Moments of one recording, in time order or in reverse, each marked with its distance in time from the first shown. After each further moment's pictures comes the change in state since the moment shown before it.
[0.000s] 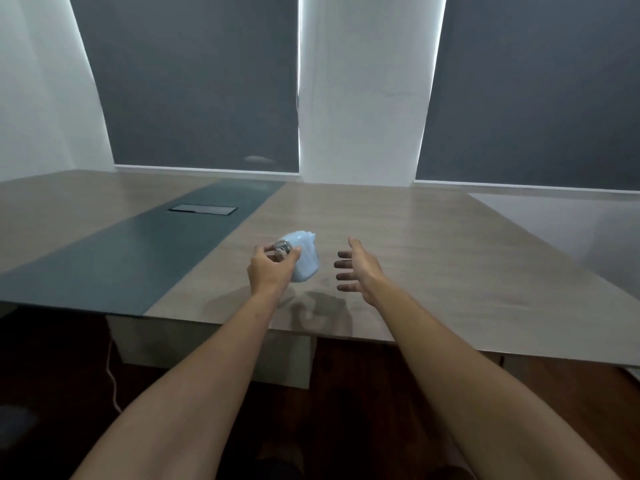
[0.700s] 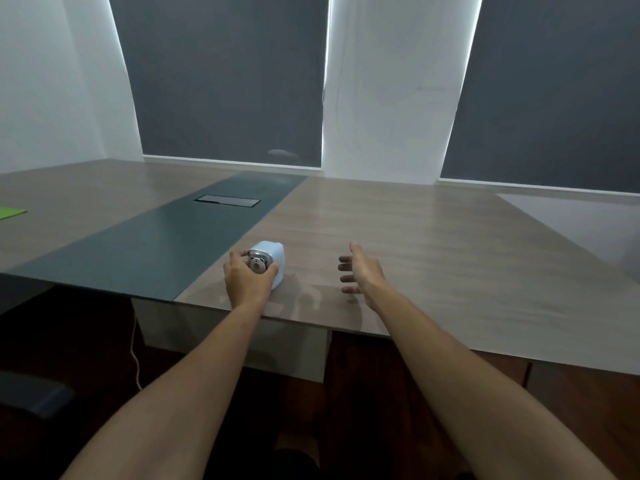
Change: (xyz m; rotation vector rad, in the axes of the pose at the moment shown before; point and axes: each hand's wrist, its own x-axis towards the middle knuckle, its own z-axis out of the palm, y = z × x) left_hand 0.017 -0.044 -0.075 0.221 0.210 0.059; right_hand 0.000 0.017 0.051 -0.073 0.026 -0.030
